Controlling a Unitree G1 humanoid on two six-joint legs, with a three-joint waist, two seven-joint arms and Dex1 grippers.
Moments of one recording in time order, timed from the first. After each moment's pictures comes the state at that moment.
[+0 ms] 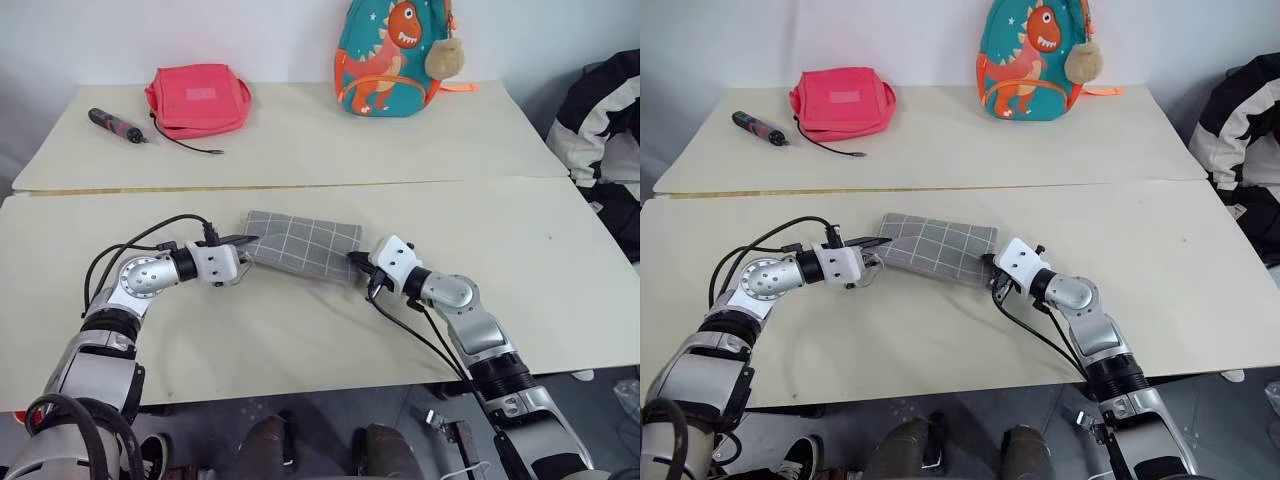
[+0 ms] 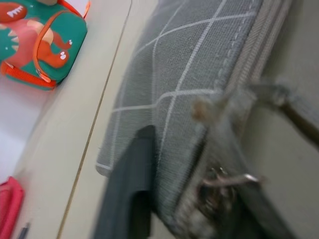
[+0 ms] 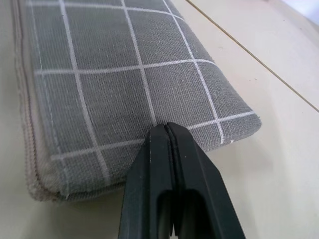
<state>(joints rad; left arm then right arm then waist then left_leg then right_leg) -0.80 0.63 -0.15 1.11 0.16 -1.02 -0.70 -0.50 -0.36 0.20 0.26 -0.04 -0.04 0.66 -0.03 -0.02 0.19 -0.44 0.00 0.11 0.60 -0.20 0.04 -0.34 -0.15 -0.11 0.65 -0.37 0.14</state>
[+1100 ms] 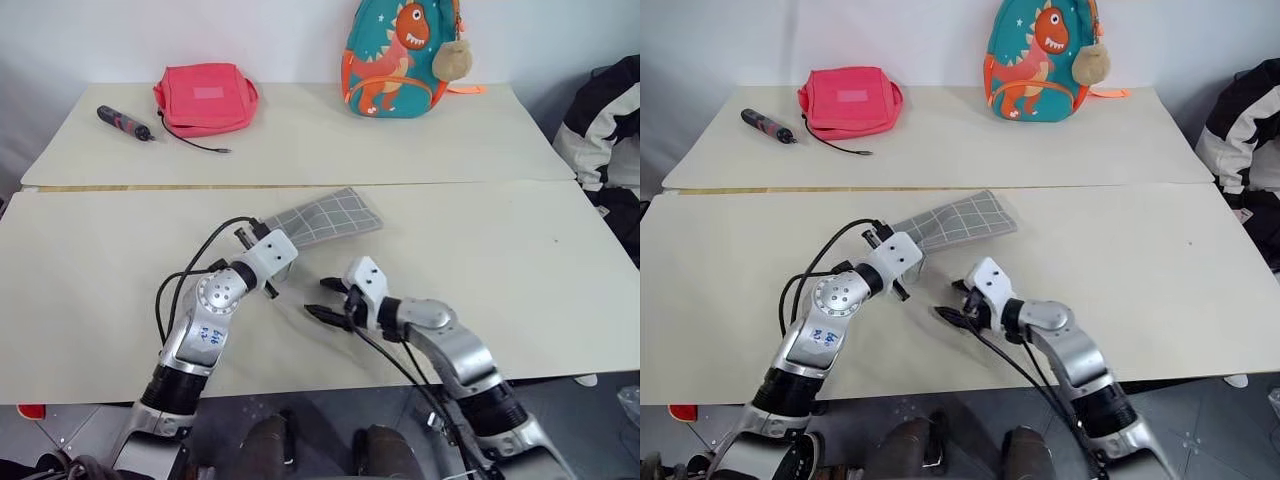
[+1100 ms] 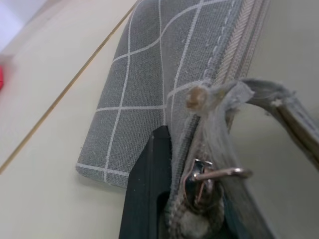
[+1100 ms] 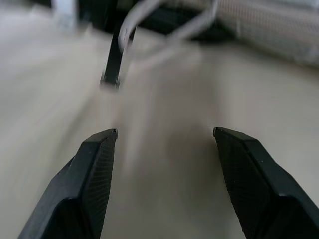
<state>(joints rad) -0.43 0.34 -0.17 -0.07 0.37 0.37 -0.43 -0.39 -0.21 0.30 -0.07 0.23 0.44 0.65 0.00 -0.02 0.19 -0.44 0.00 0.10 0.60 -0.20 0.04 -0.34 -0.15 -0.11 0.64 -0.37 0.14</state>
